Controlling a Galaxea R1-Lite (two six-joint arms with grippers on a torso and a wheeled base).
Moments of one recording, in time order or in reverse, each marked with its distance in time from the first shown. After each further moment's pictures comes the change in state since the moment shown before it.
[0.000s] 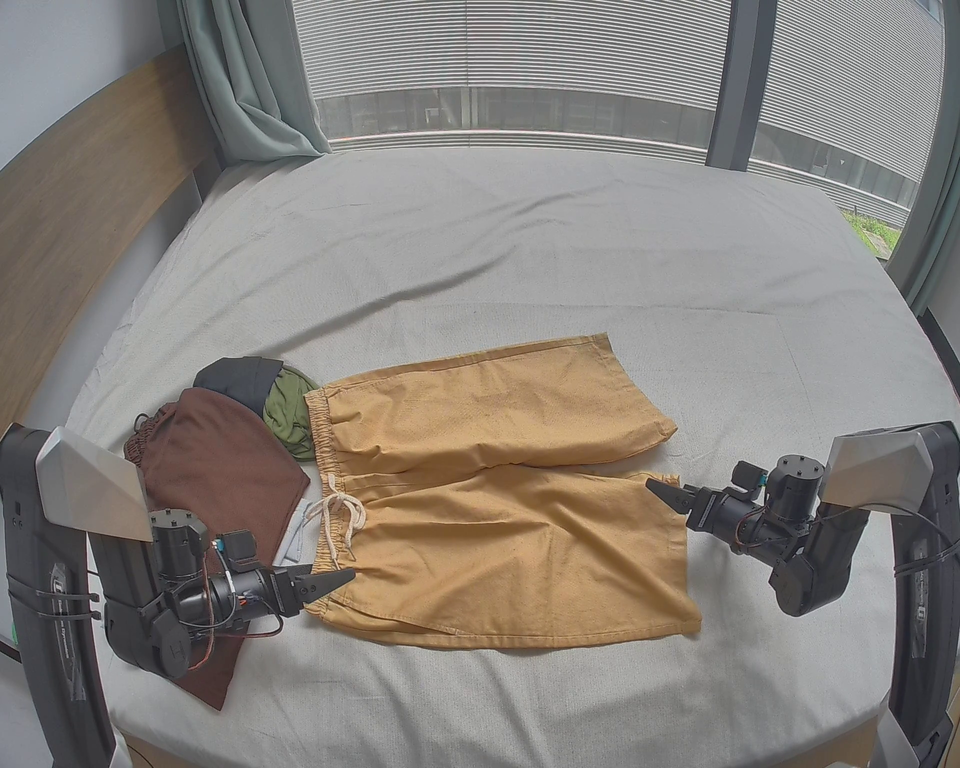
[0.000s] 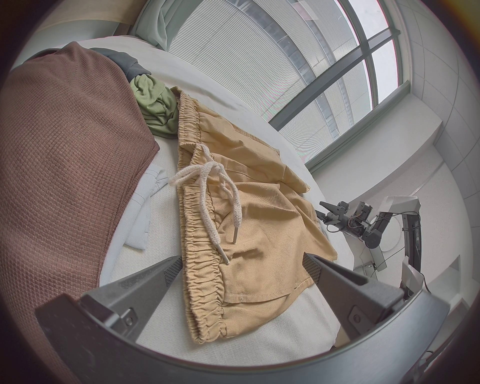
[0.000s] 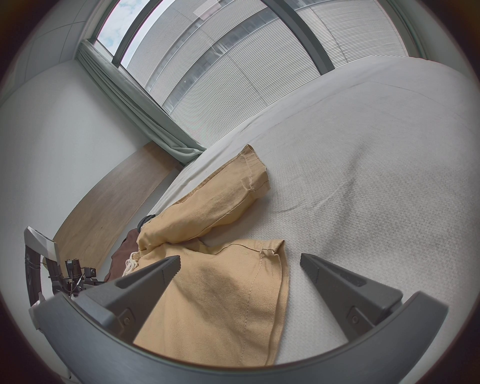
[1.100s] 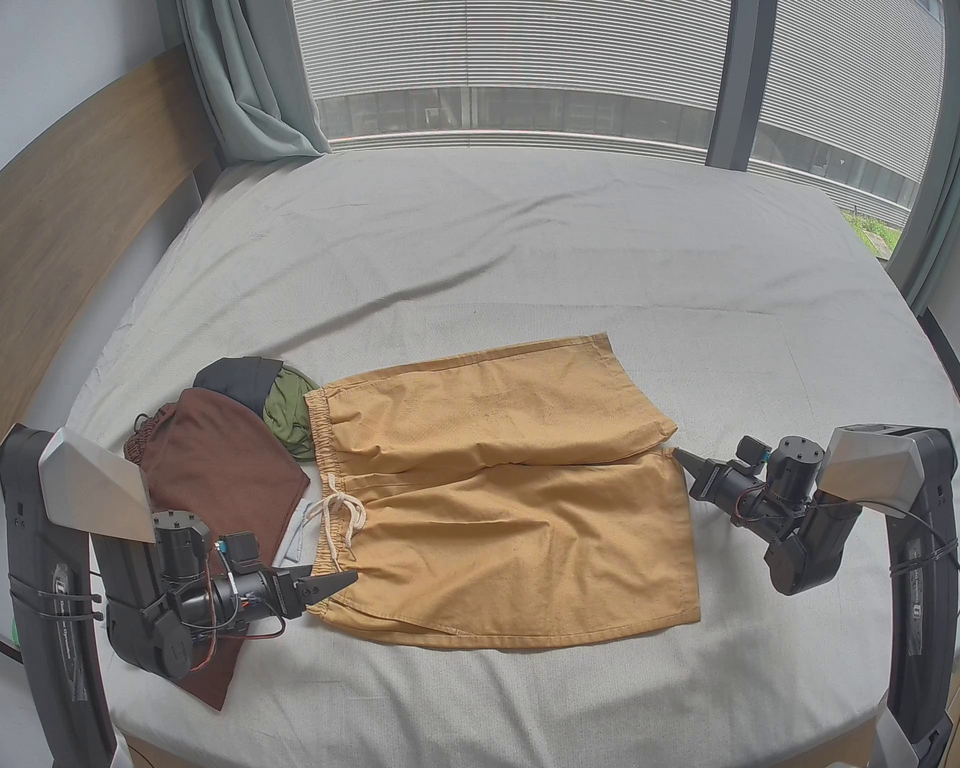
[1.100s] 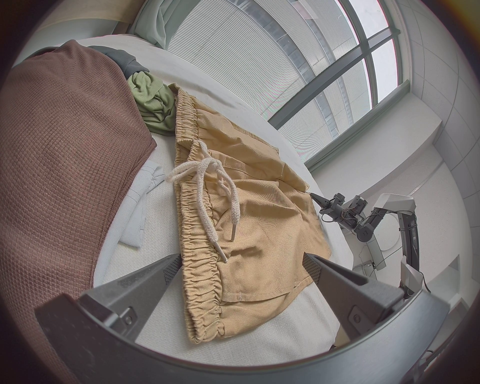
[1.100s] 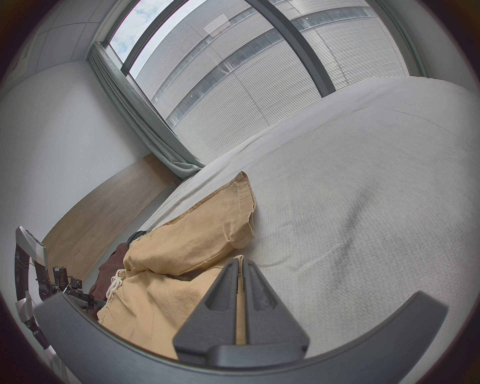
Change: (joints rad) left arm -0.008 0.006 -0.001 0.000 0.000 0.000; right arm -0.034 0.048 -0.168 0.001 -0.034 -0.013
